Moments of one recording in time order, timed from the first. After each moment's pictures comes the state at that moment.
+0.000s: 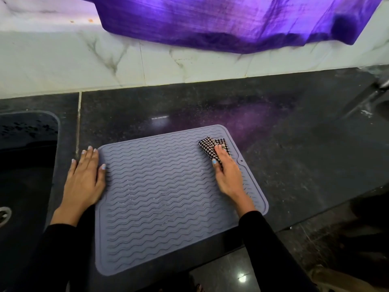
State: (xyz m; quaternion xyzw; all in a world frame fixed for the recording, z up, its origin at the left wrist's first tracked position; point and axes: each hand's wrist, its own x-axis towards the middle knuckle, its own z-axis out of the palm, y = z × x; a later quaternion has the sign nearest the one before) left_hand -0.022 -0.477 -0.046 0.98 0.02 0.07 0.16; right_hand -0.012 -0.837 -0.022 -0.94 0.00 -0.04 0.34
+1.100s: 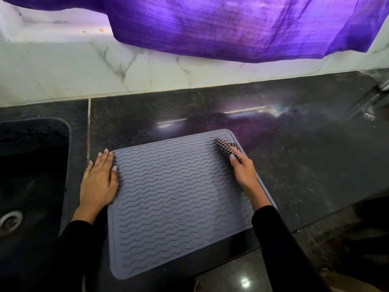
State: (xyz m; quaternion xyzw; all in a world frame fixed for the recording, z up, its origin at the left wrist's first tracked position) left_hand -0.012 -0.479 -0.047 0.98 0.01 0.09 0.18; right_hand 0.011 -0.852 -0.016 -0.85 0.13 -0.04 0.51
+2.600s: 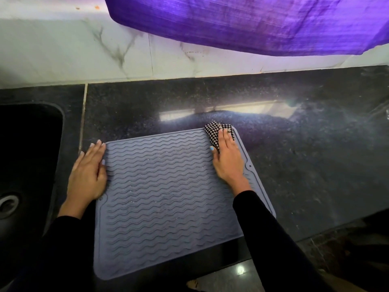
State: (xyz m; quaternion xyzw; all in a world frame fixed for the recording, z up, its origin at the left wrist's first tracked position) left_hand -0.008 -0.475 -0.051 0.98 0.02 0.09 0.19; right_hand 0.054 -0.833 -0.034 -0.98 -0.04 -0.02 0.17
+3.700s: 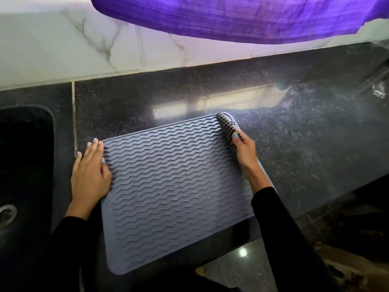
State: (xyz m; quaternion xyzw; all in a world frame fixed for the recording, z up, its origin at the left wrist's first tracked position) left_hand -0.008 -0.488 -0.041 0.98 0.04 0.08 0.18; right_hand 0.028 -0.853 -0.015 -0.77 0.14 -0.05 0.62
